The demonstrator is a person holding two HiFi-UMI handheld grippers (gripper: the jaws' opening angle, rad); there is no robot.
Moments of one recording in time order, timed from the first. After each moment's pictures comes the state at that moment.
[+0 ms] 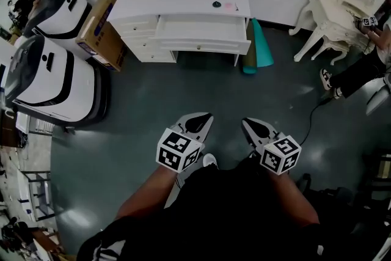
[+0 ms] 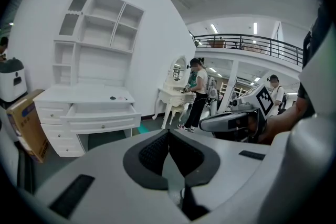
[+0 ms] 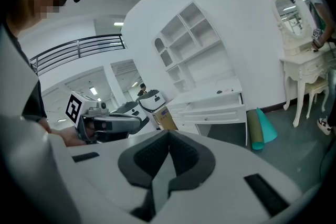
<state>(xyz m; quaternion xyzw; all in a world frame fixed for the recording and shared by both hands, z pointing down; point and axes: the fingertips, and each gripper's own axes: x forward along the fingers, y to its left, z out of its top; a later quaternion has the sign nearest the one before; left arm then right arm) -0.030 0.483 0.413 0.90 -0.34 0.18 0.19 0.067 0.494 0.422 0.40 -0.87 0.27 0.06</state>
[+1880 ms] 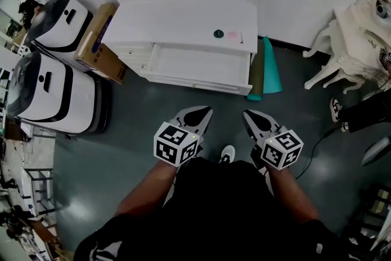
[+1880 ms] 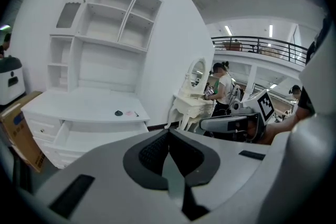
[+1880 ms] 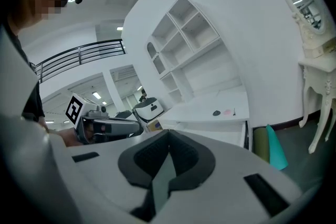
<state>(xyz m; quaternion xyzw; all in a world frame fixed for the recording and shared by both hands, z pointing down) 0.030 0.209 0.405 0.88 -0.39 0.17 0.21 0.131 0.208 0.410 0.36 -0.89 0.27 0.03</state>
